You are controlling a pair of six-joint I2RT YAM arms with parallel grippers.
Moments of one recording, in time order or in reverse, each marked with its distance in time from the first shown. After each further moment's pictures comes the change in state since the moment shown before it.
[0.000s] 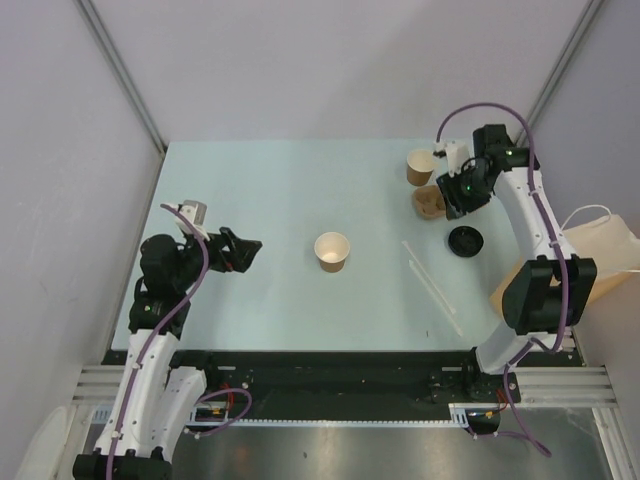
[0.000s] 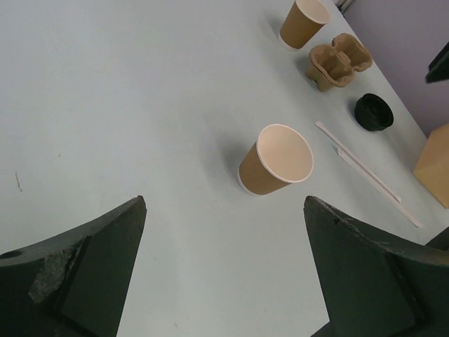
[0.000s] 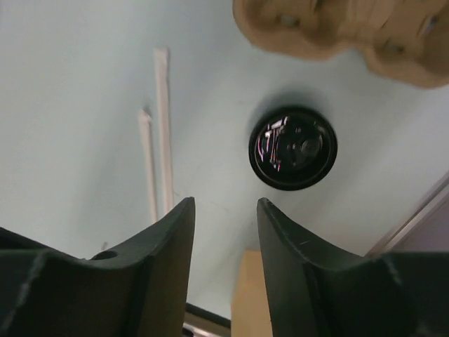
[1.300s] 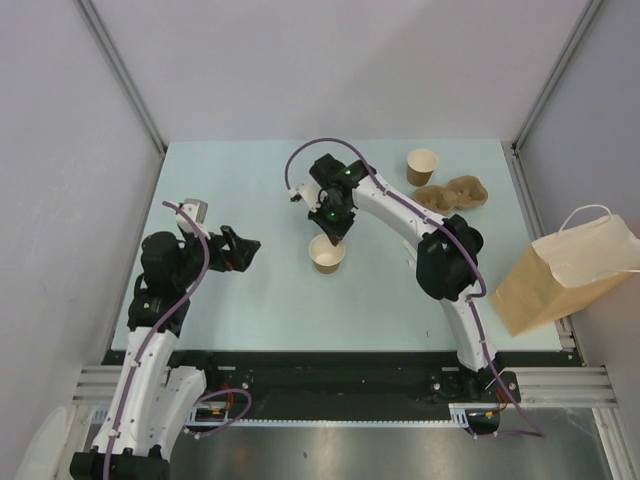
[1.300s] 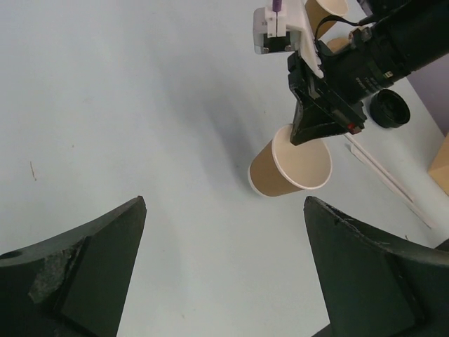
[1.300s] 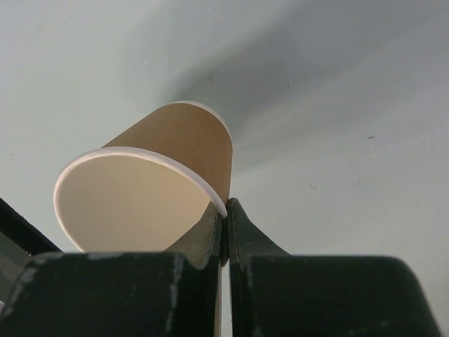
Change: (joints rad) left arm -0.015 0.021 0.032 -0.055 -0.051 0.031; right arm 0.660 0.557 0.412 -0.027 0.027 0.140
